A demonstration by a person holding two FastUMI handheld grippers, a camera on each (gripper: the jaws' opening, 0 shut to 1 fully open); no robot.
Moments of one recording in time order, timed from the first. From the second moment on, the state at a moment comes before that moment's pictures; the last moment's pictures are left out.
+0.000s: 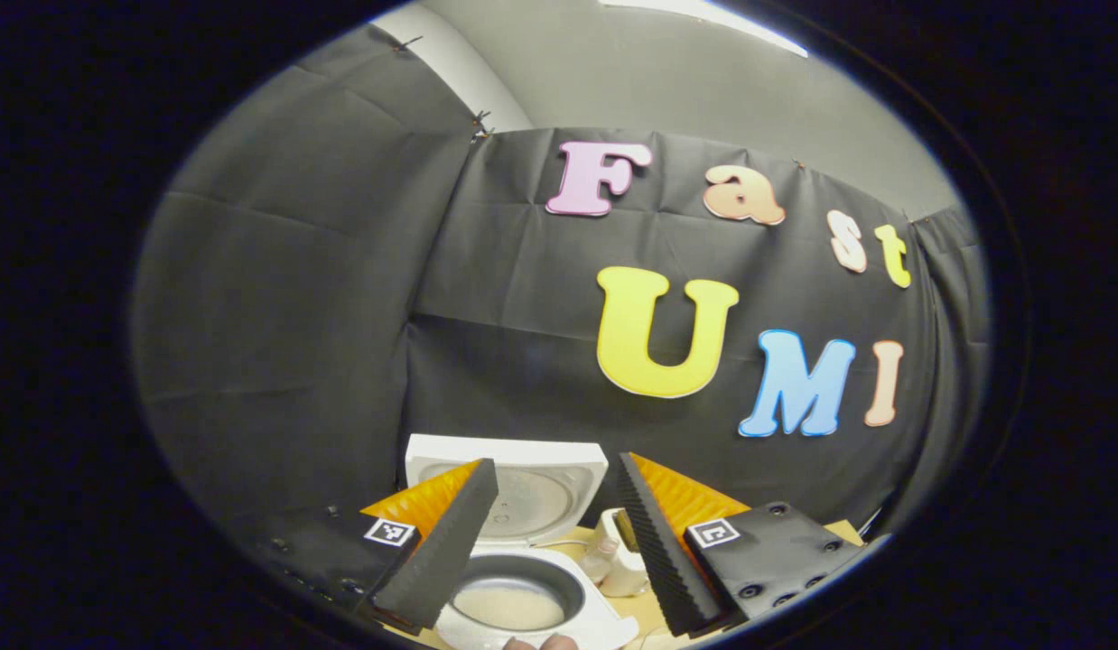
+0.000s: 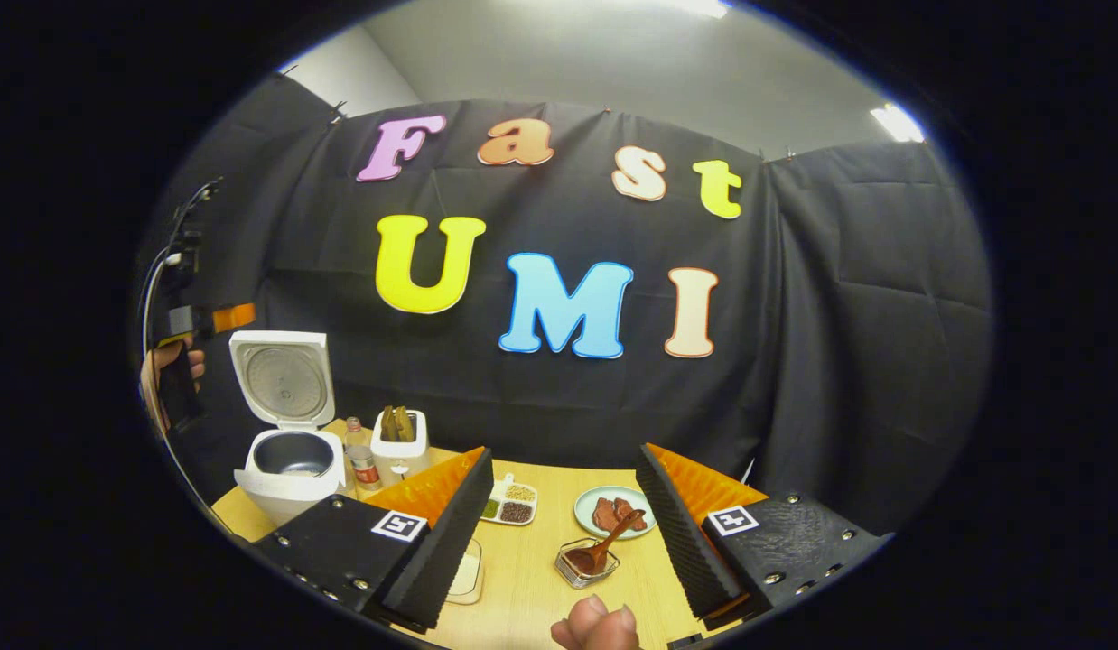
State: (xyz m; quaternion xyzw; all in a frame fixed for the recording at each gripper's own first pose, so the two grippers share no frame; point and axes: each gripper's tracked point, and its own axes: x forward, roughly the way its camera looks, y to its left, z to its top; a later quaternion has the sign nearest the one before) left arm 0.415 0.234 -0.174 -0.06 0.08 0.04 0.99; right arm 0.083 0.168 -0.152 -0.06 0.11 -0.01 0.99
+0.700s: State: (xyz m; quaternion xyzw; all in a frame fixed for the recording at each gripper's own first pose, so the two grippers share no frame) left arm 0.594 0.299 -0.262 0.00 0.14 0.11 0.98; right arm 0.080 0.201 -0.173 -0.07 0.16 0.02 0.98
